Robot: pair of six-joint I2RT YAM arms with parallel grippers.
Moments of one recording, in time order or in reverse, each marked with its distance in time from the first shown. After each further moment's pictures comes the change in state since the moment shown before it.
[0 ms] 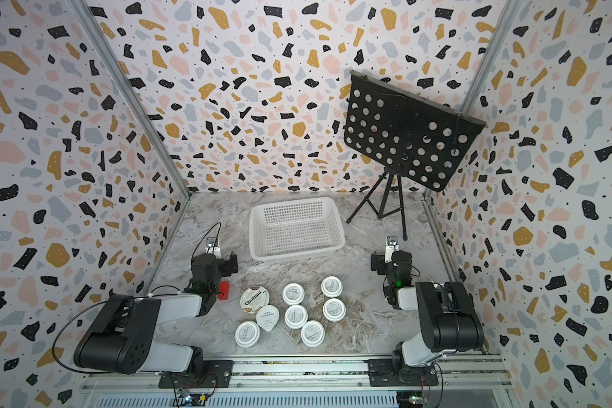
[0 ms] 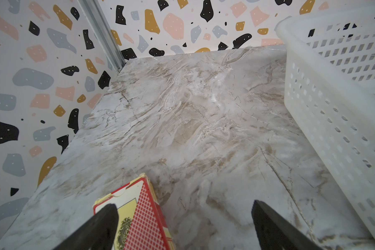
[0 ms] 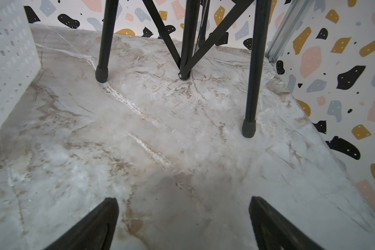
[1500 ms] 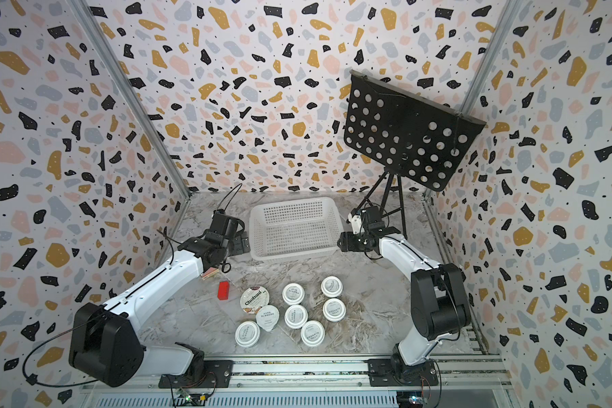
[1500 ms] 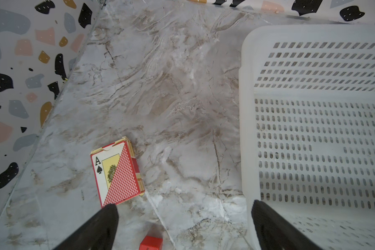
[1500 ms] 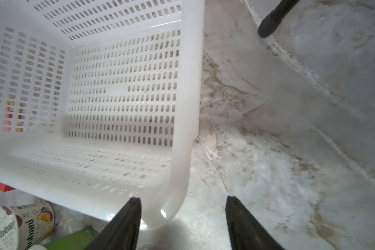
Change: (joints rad) left arm -0.212 -0.013 0.742 -1.271 -0.077 -0.476; right arm 0.244 0.114 0.785 -1.192 -0.412 0.289
